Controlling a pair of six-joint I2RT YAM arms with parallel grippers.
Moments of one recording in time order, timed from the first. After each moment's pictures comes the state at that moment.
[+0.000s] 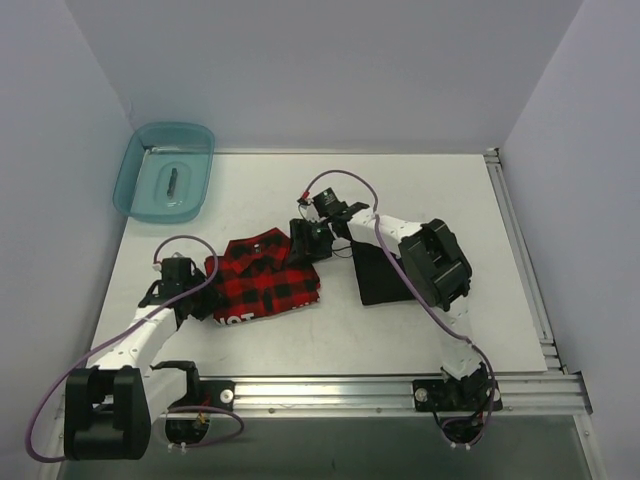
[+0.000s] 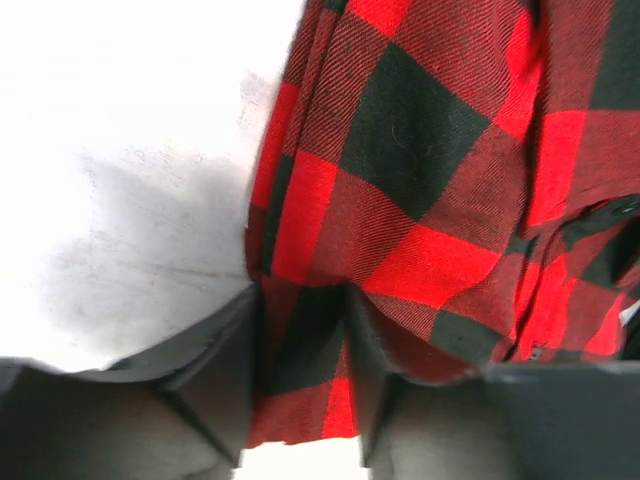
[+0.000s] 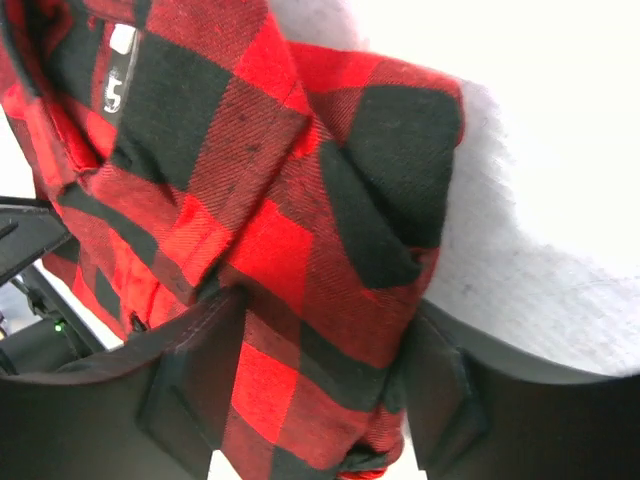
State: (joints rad) left arm -0.02 1.04 0.40 -0.34 0.09 -0.80; right arm 0.65 2.15 1.51 -0.36 -0.46 0.44
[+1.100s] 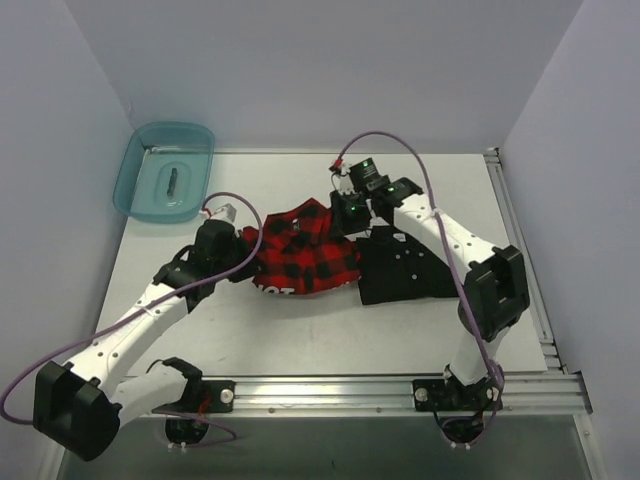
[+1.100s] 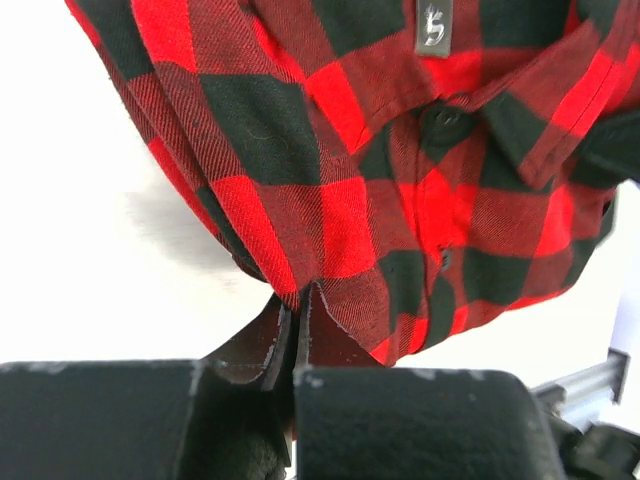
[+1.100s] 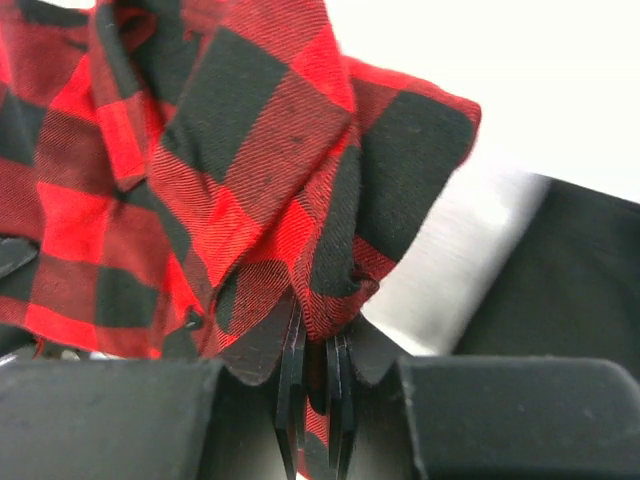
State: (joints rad) left arm -0.45 1.05 0.77 -0.44 0.01 -0.78; right arm 0.58 1.79 1.50 -0.65 -0.25 0.28
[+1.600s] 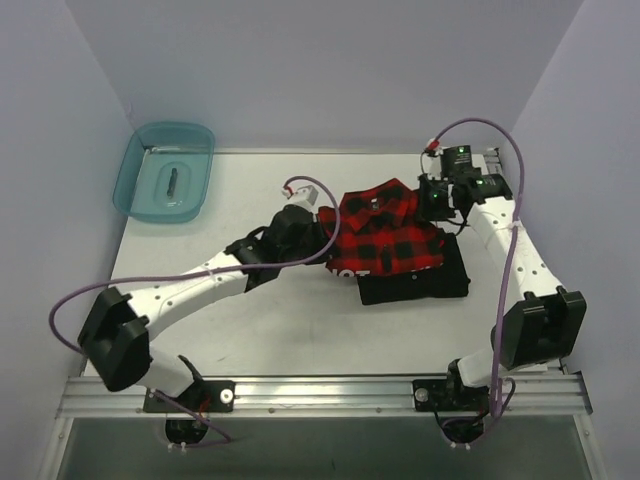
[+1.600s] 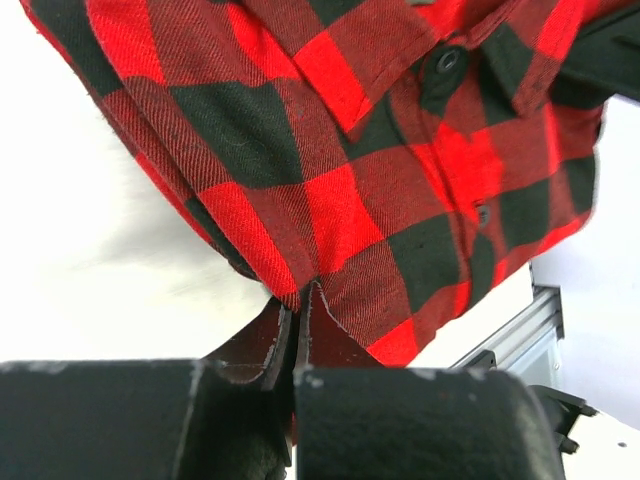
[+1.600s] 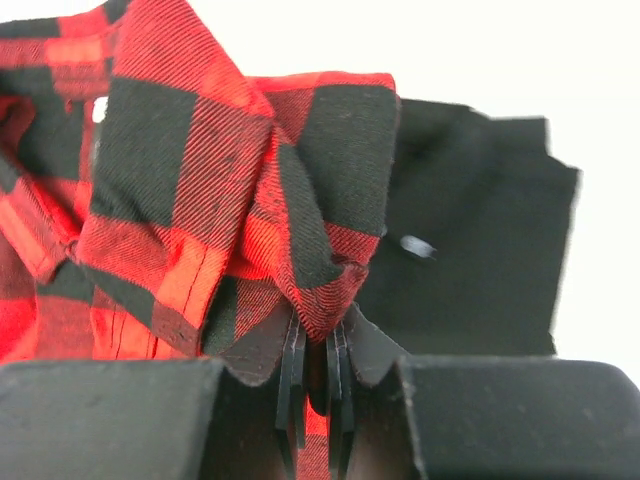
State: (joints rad) left arm -0.83 1.41 1.08 -0.20 -0.08 -0.84; right arm 0.20 1.52 1.44 -0.85 -0.09 0.13
